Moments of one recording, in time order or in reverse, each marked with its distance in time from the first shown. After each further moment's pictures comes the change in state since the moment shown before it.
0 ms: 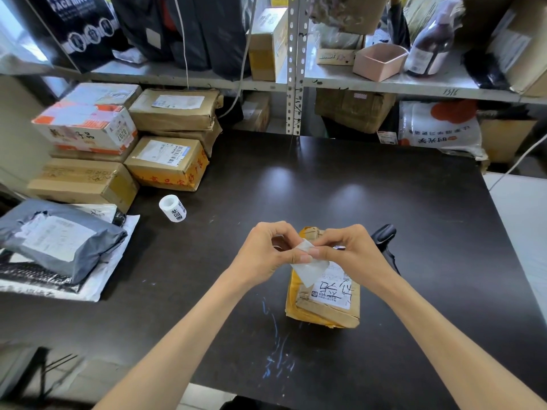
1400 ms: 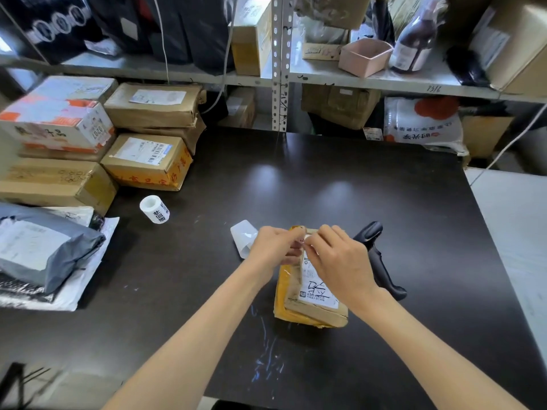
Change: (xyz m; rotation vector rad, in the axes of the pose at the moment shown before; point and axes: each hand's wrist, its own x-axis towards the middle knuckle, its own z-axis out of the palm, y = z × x) left_hand 0.041 -0.005 0.040 -0.313 0.177 -0.576; right_hand -0.005 0.030 0.018 -1.145 0.470 -0.475
